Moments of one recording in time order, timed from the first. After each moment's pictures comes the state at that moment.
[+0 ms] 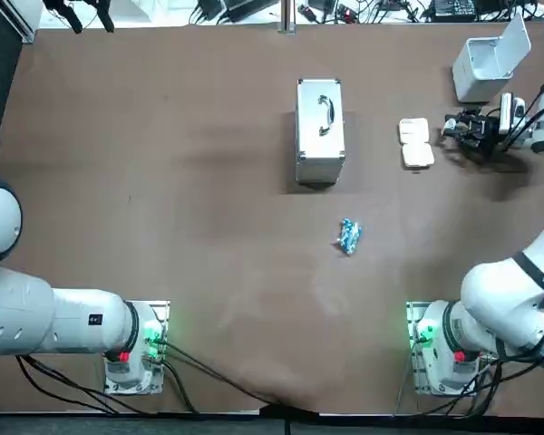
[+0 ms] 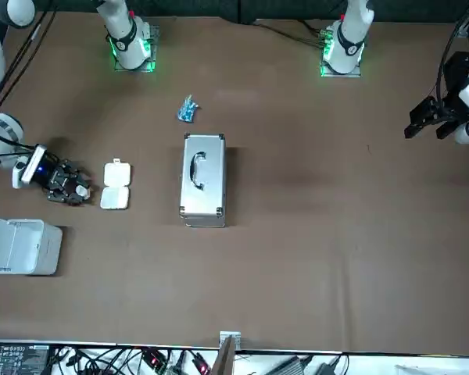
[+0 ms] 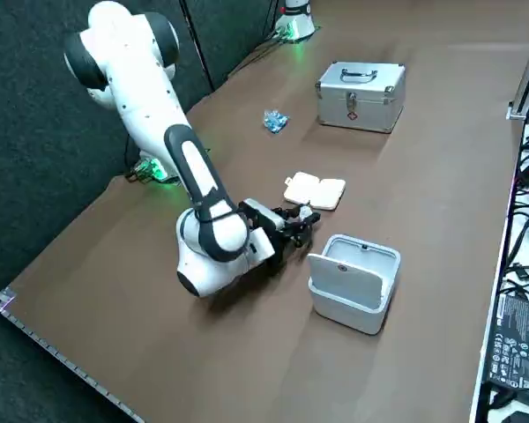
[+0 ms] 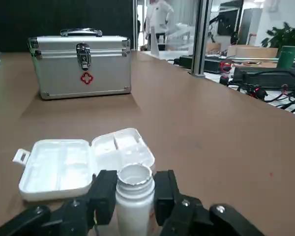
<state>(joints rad) -0.53 0.80 -0.12 -1.79 1.20 1.62 -2.66</state>
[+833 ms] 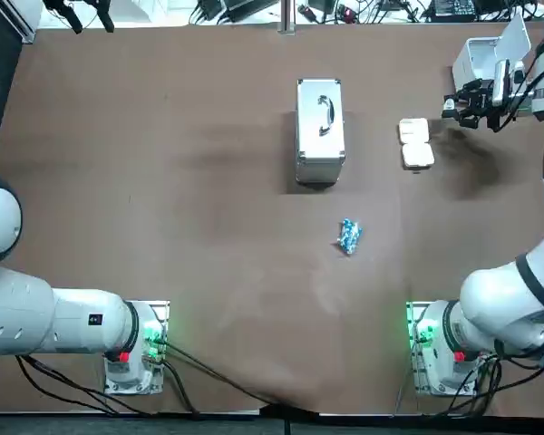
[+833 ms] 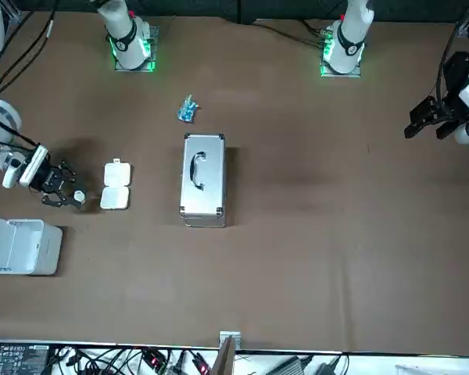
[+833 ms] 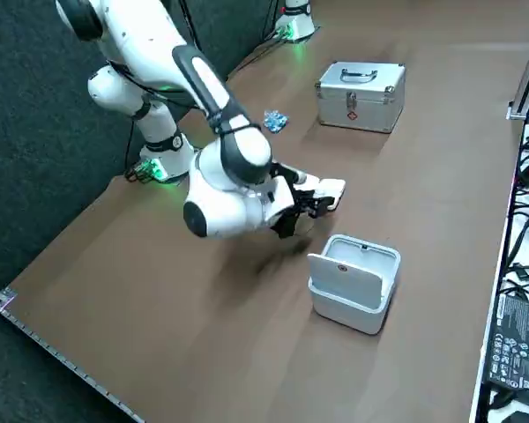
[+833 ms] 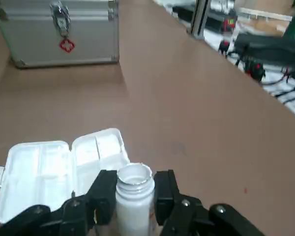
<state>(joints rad) -0.37 0.52 -0.12 -1.96 1.14 1.94 -2.56</state>
